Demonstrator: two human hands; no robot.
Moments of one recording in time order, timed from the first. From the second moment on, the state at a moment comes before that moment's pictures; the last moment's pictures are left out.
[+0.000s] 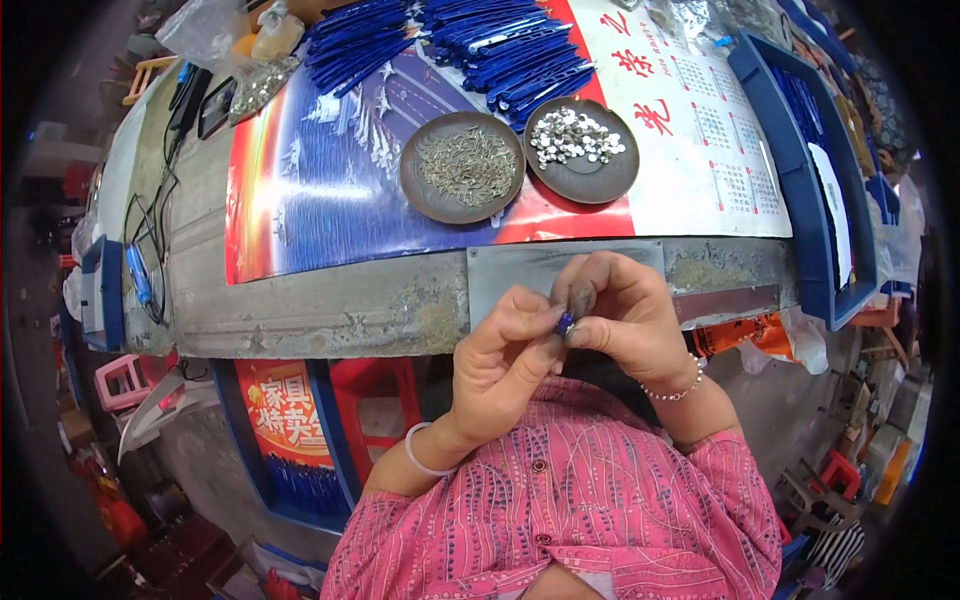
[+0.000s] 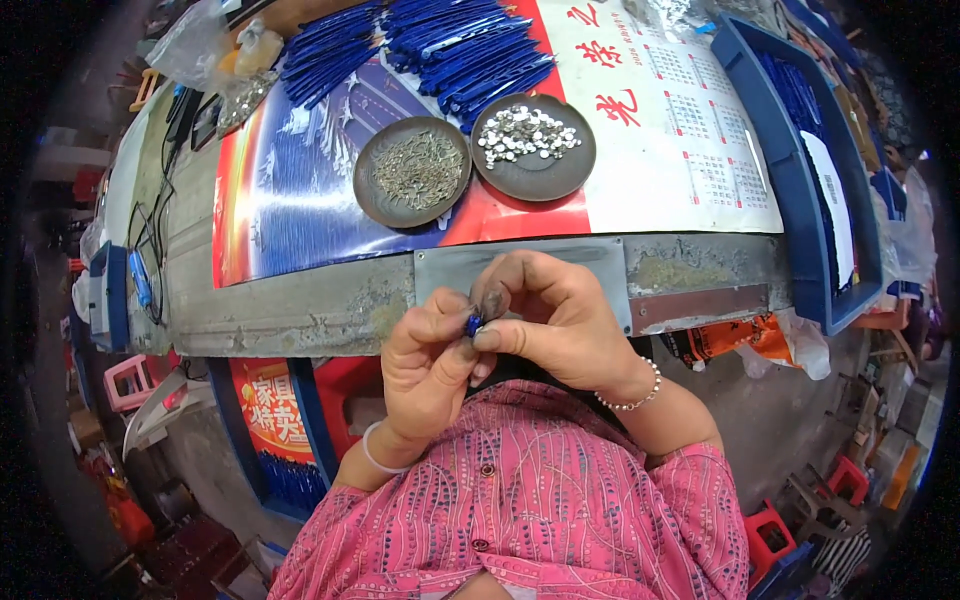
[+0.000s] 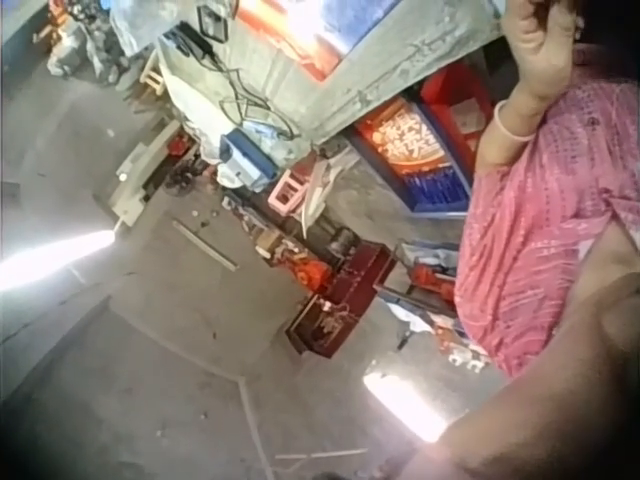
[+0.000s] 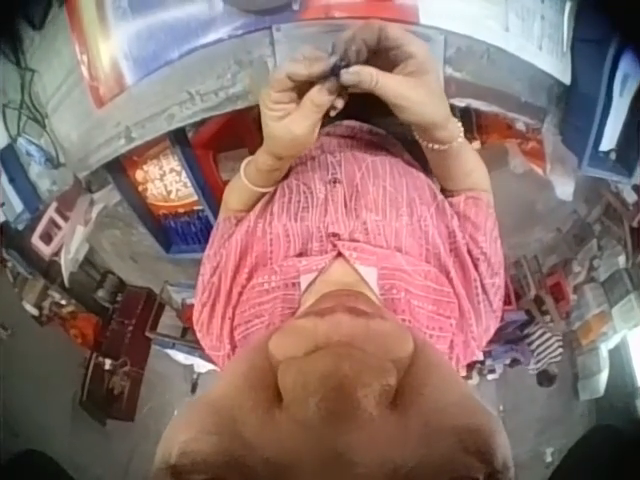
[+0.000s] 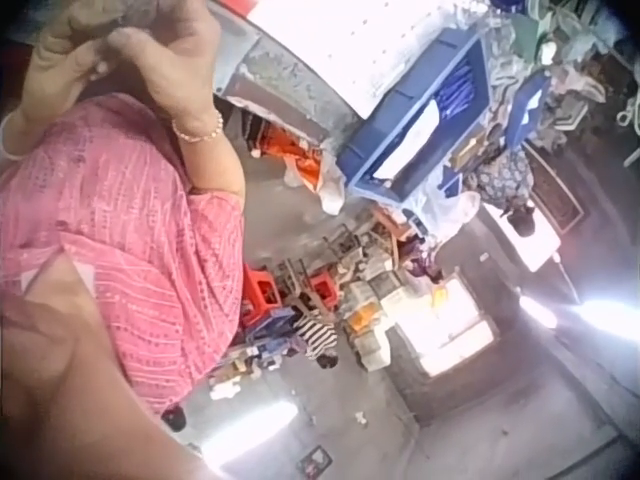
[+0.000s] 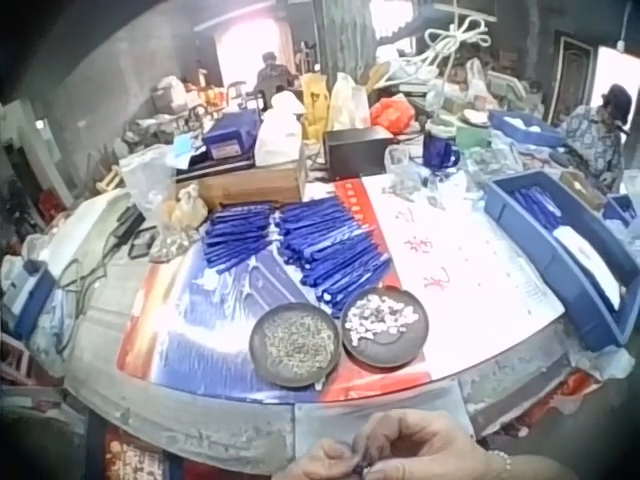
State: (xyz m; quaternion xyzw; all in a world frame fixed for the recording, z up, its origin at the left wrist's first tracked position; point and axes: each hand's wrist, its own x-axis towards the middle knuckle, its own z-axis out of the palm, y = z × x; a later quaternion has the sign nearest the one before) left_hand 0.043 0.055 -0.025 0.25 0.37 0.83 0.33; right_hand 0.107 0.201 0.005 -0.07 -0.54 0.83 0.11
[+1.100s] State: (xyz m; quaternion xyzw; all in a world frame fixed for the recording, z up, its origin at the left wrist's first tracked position) left_hand 0.055 0.064 -0.012 0.18 0.37 0.85 0.33; right_hand 0.092 0.209 0.023 -0.16 -0.75 0.51 0.40
